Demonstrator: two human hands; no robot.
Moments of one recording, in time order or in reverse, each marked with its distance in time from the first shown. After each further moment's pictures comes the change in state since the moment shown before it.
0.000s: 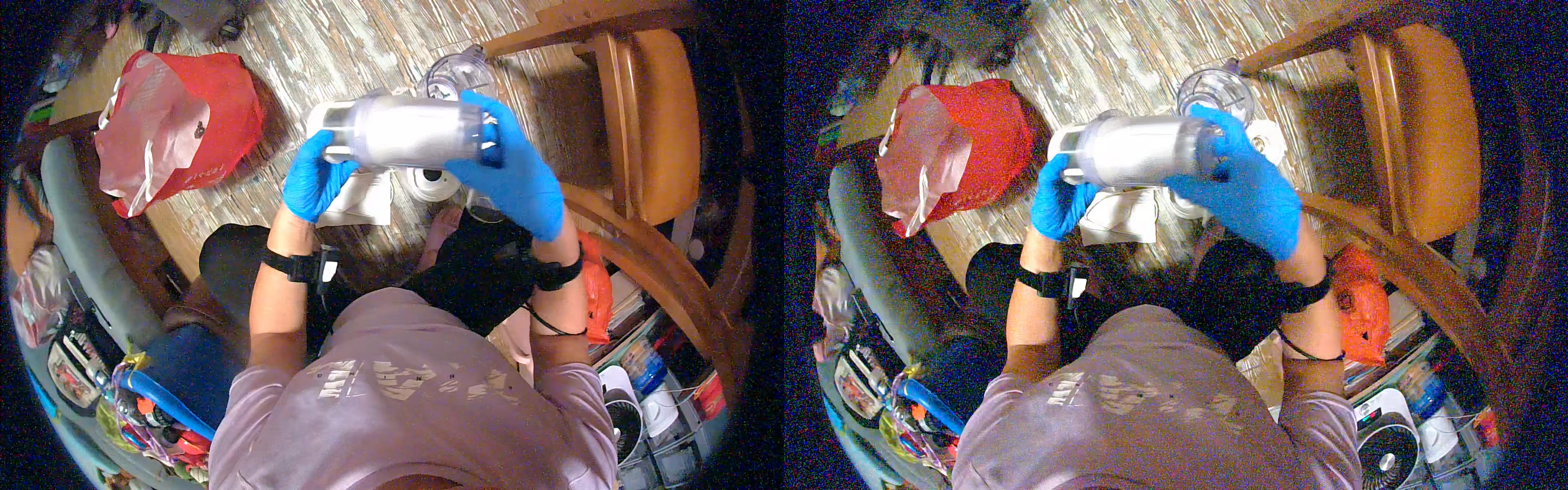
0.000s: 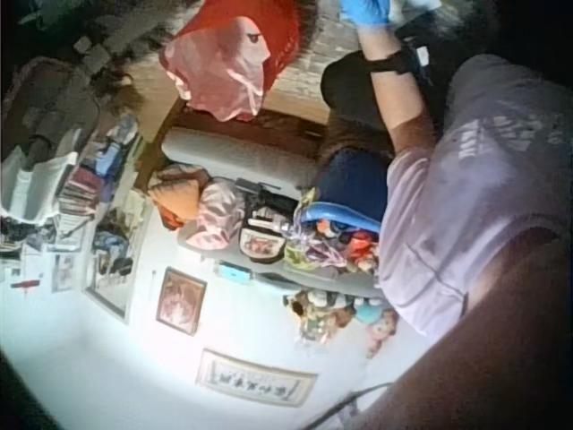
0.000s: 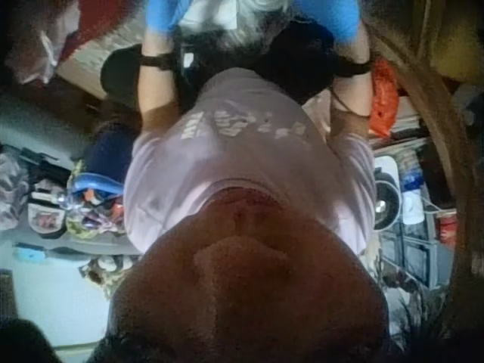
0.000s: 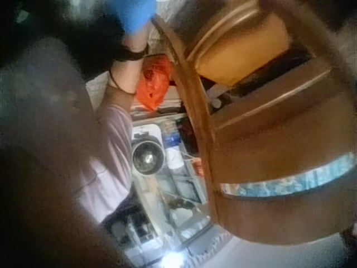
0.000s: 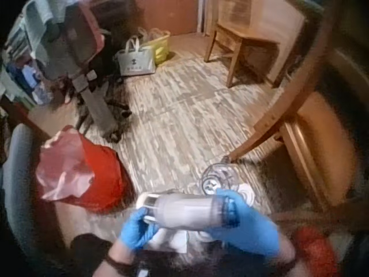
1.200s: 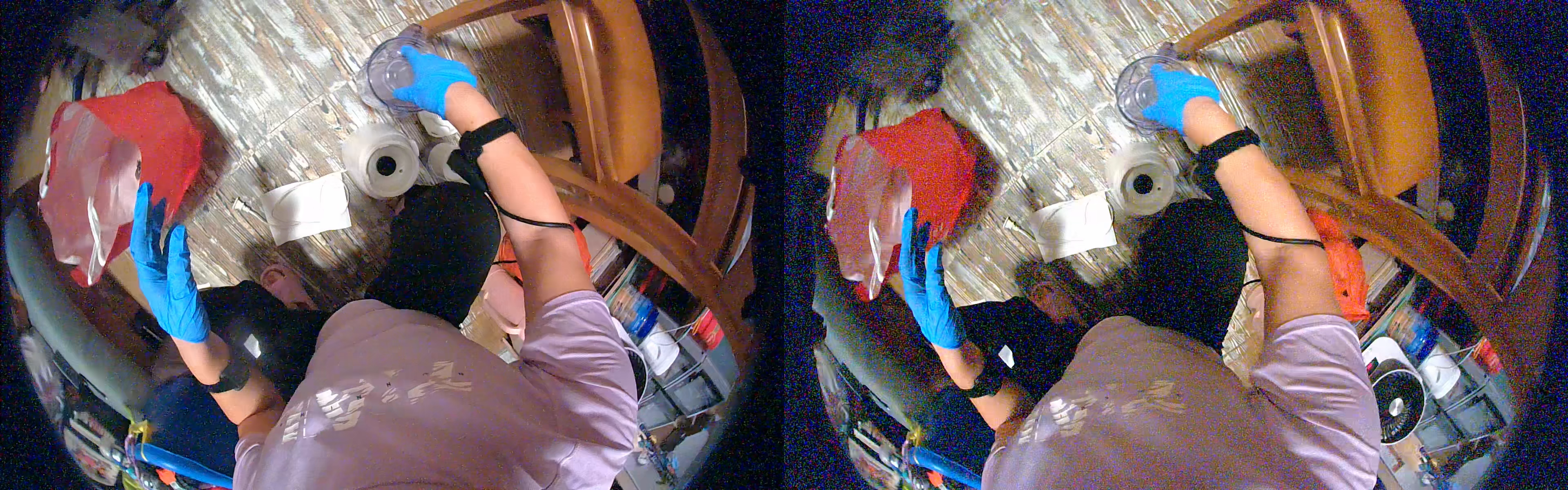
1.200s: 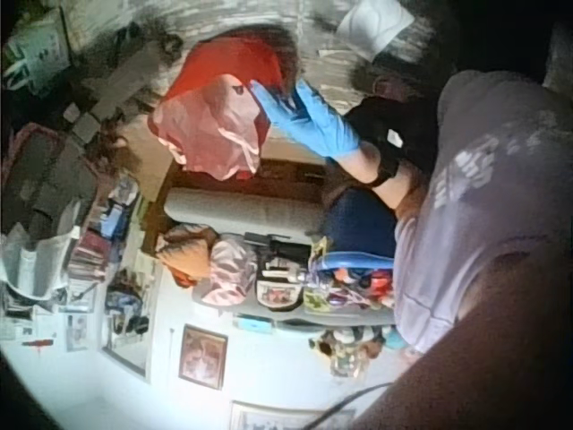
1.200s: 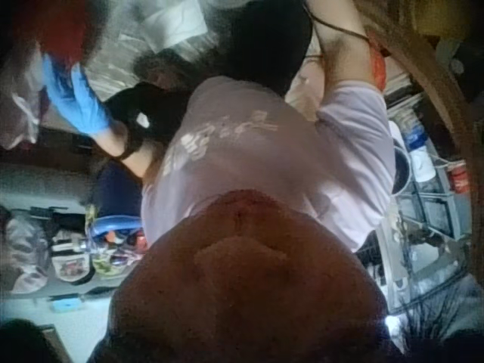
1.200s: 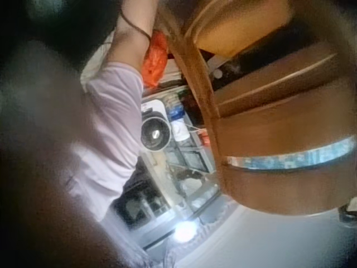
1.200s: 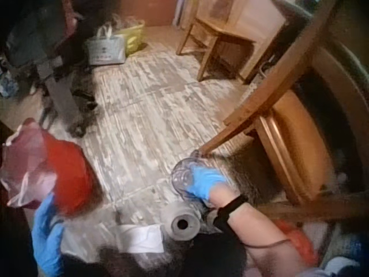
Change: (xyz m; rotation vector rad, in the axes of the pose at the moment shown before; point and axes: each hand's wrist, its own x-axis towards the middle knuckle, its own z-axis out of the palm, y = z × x) left_hand -0.104 0.082 0.016 1.342 0.346 0.671; right_hand 0.133 0.082 -0.016 -1.117 -0.030 0.211
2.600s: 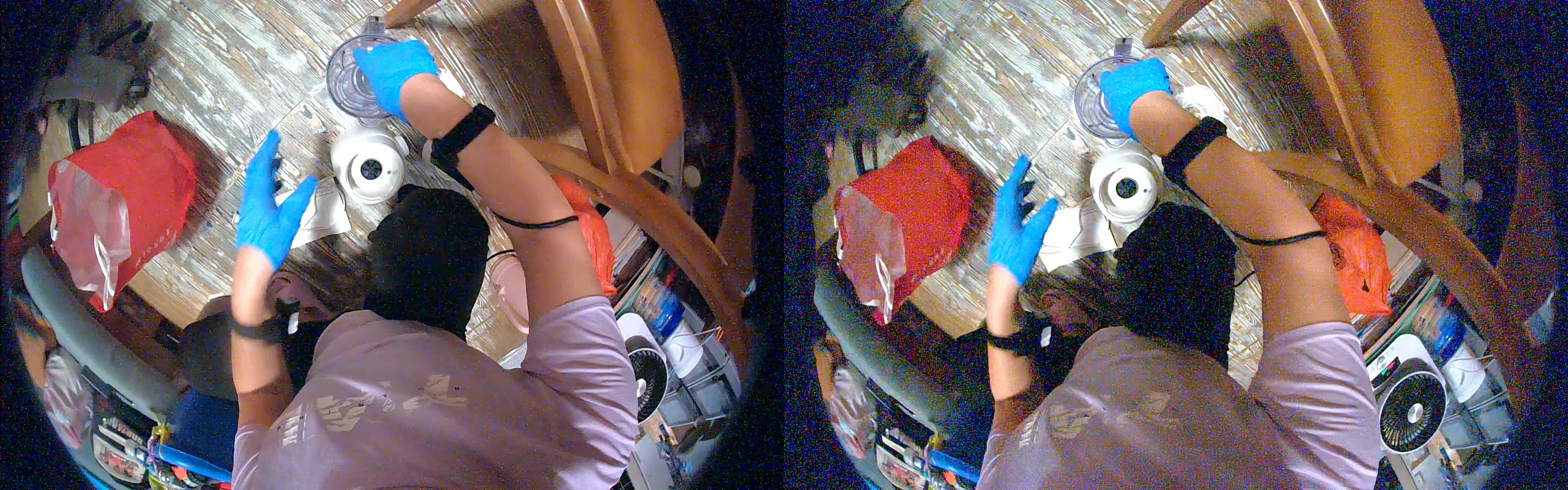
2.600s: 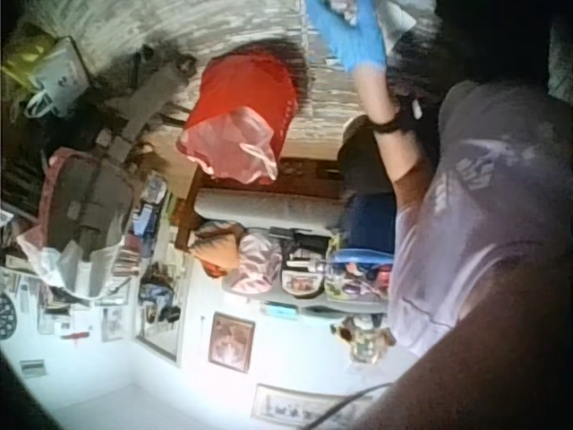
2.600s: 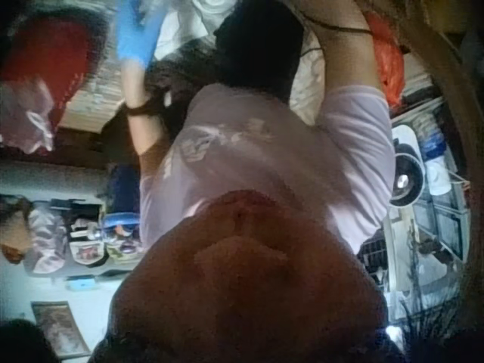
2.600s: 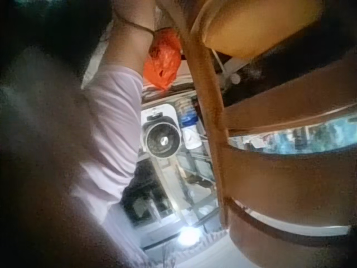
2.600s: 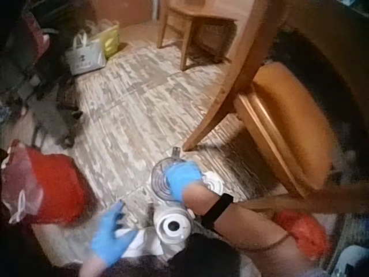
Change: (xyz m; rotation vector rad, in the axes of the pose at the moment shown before) left_hand 0.014 -0.032 0.159 0.136 -0.479 -0.058; right_hand 0.011 0.002 0.014 -0.139 0.065 -0.134
